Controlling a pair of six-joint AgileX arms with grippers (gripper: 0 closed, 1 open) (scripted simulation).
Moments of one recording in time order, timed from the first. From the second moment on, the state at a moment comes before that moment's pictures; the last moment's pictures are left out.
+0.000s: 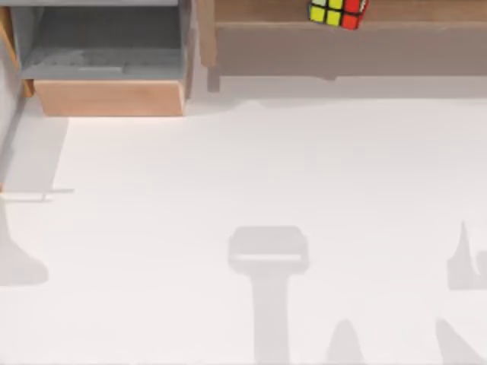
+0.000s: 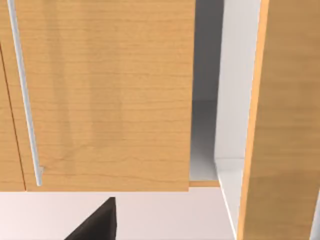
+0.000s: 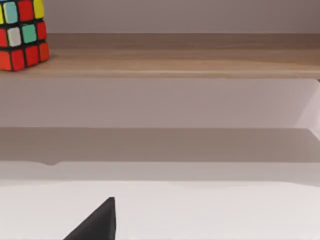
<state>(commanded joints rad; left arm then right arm) -5.62 2.02 0.52 1.49 0.70 -4.69 0.00 0.00 0.00 0.00 0.00 0.00</state>
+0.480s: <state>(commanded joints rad) -5.62 2.02 0.52 1.49 0.70 -4.69 0.00 0.00 0.00 0.00 0.00 0.00</state>
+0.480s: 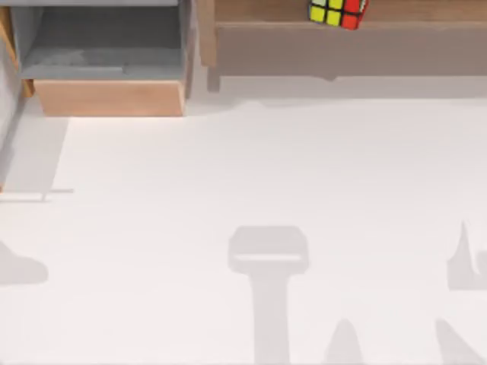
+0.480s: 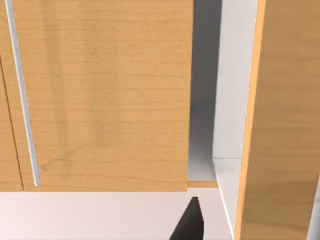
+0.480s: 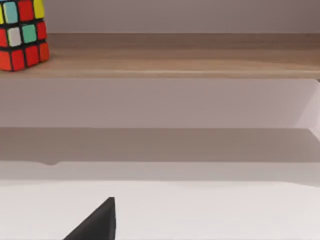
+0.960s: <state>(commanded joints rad) -5.62 2.02 0.52 1.49 0.70 -4.69 0.00 0.00 0.00 0.00 0.00 0.00</state>
